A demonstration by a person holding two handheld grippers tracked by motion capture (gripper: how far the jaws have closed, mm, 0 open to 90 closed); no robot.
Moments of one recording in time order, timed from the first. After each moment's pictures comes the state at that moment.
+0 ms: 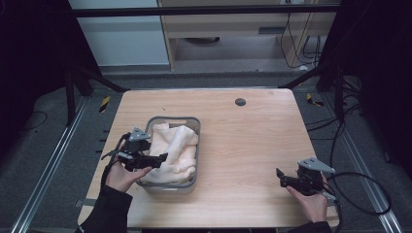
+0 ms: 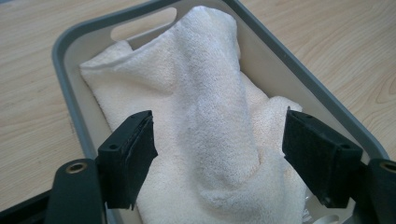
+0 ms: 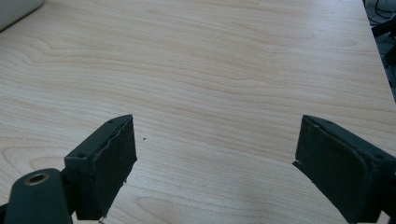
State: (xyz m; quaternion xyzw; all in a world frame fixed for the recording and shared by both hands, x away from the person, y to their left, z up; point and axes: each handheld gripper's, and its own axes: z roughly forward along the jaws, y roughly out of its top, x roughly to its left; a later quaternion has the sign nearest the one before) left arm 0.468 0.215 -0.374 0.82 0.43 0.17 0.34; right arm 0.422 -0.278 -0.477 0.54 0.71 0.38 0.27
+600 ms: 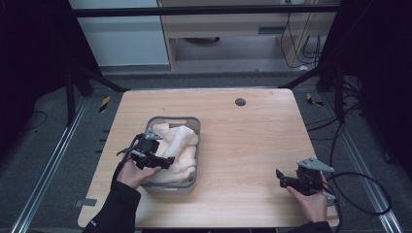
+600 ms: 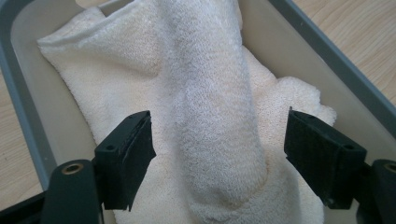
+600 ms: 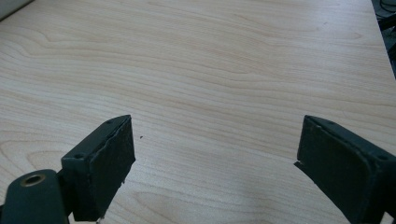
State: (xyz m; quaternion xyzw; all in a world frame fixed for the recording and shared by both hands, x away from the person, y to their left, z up) left arm 0.486 0.196 -0.397 0.84 0.43 0.14 0.29; right arm 0.424 -0.278 -0.479 0.54 0.71 0.37 0.26
